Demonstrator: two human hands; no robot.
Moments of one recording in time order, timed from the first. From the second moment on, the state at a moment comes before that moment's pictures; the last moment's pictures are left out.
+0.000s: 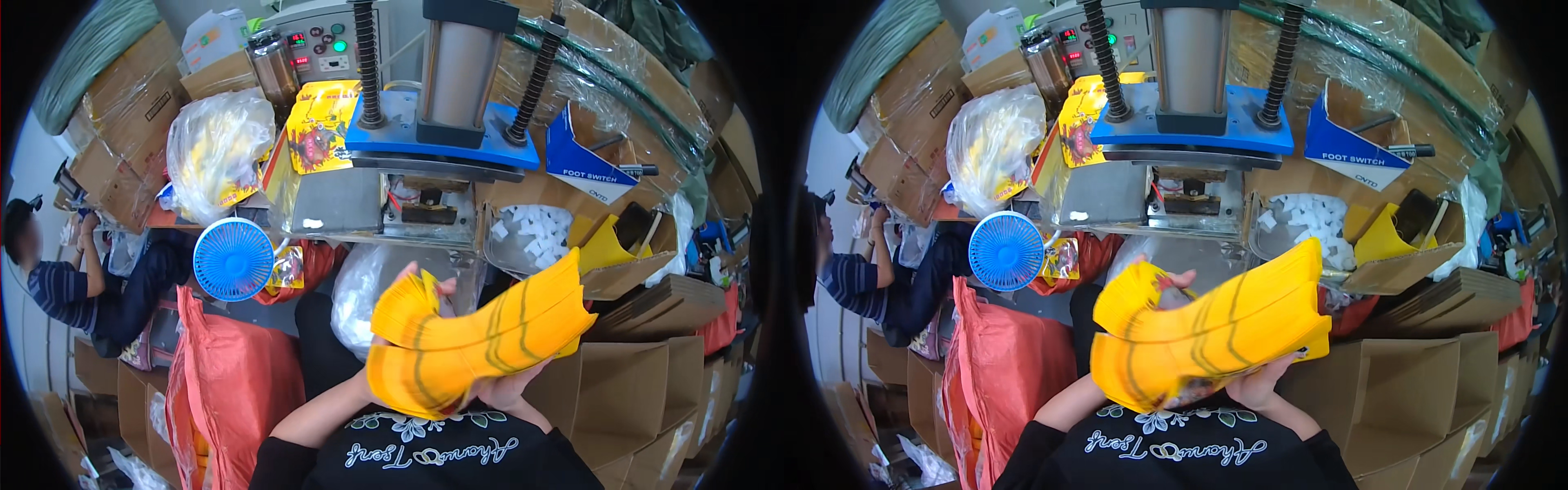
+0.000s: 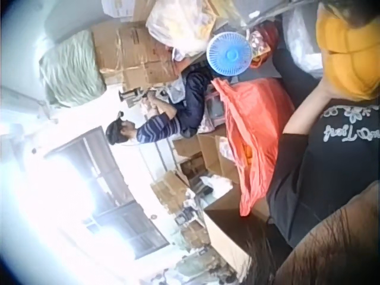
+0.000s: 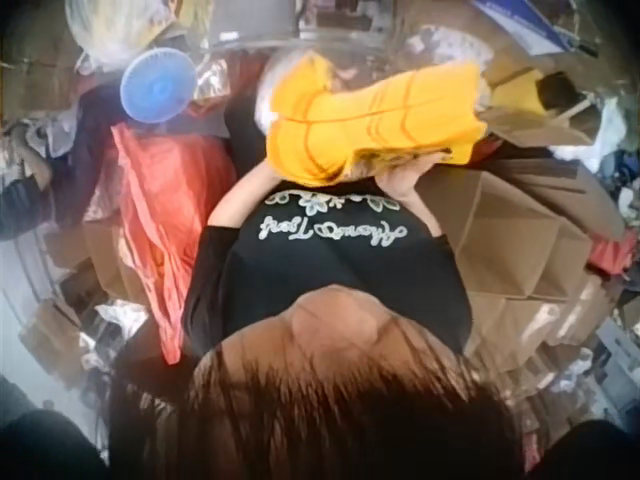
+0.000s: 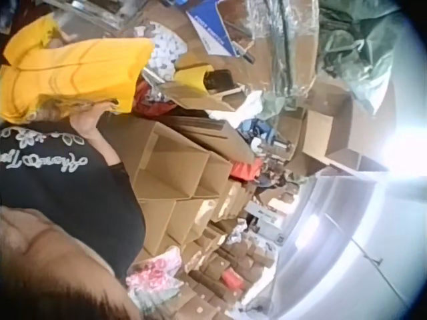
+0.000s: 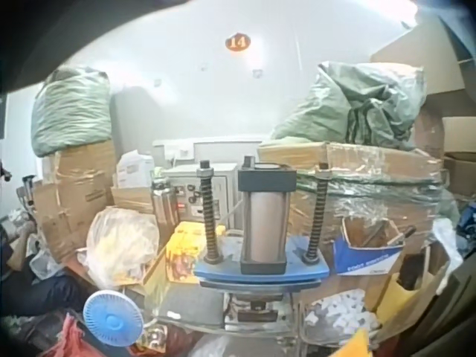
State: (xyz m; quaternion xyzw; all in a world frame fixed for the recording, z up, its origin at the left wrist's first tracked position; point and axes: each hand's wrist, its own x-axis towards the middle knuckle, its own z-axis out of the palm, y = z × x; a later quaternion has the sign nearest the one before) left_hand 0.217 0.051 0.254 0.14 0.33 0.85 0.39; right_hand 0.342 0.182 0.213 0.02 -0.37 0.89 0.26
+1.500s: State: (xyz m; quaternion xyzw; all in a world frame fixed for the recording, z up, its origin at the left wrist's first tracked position) left_hand 0.227 0.023 0.261 0.22 0.28 0.72 0.59; right_hand 0.319 0.223 0.268 0.30 -0.34 0.89 -0.05
